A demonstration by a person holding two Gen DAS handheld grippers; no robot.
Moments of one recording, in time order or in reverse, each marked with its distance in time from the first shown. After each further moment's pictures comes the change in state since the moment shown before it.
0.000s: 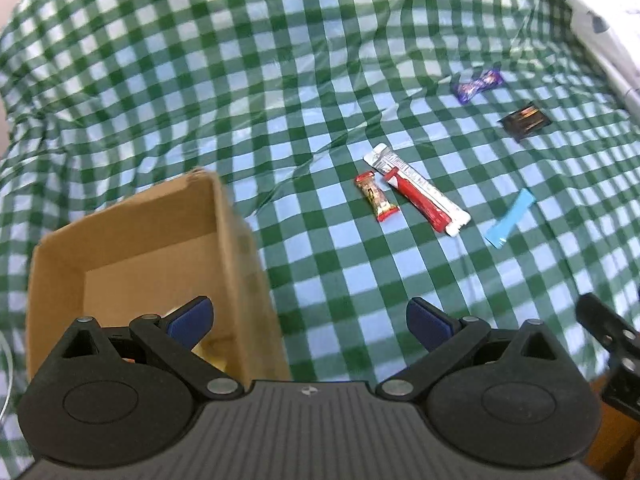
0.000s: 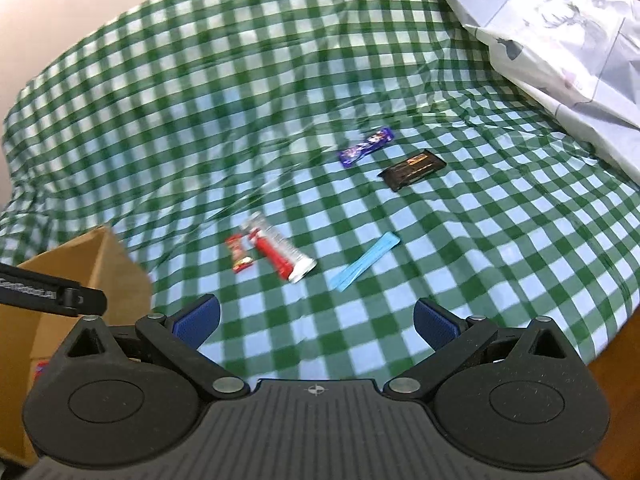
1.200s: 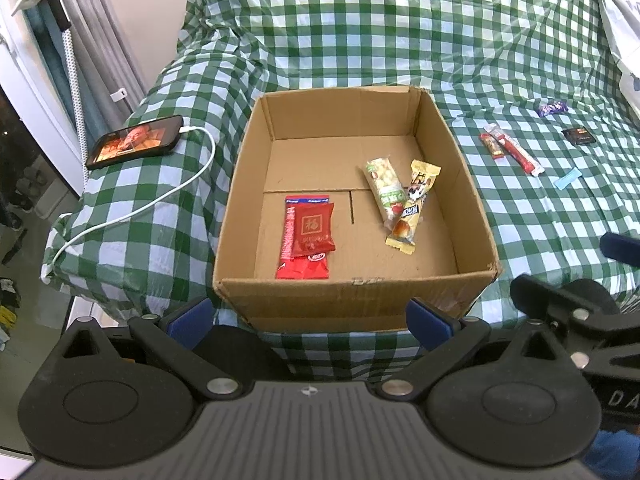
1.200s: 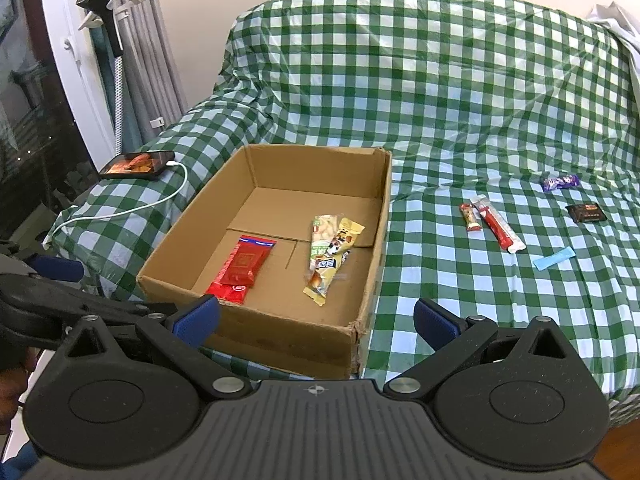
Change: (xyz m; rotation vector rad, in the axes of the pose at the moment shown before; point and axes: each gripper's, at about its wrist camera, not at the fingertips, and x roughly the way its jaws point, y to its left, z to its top) left arm -0.171 0.159 -0.252 -0.260 -0.088 0.128; right arm -0.156 0.210 -0.108 -0.403 0.039 0.350
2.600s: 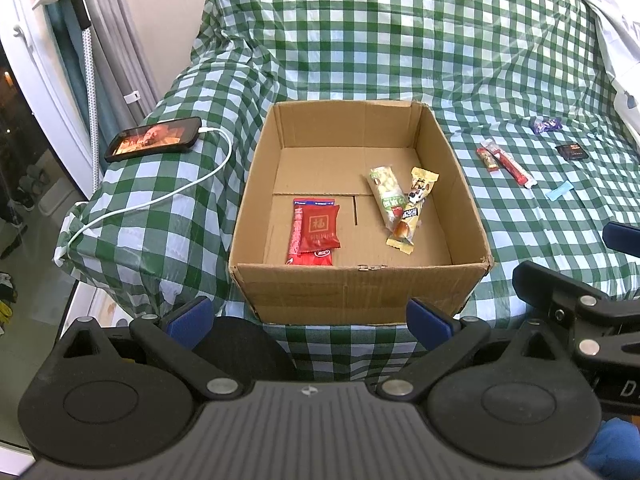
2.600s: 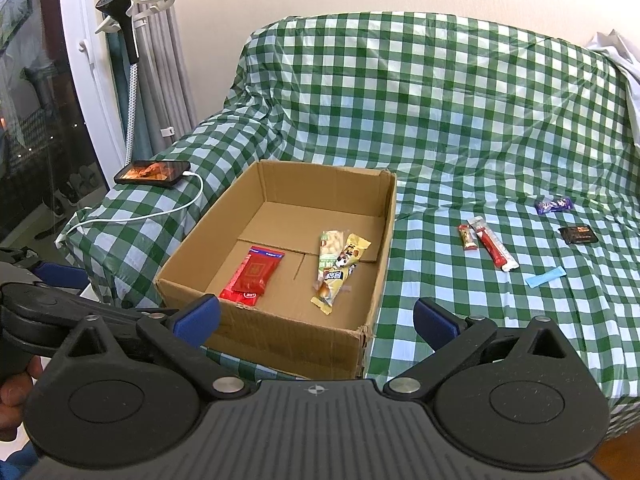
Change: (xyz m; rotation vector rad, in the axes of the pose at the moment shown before) left arm -0.030 0.012 -0.029 -0.038 -0.056 -0.005; right arm -0.029 0.019 -0.008 -0.039 -0.060 -0.008
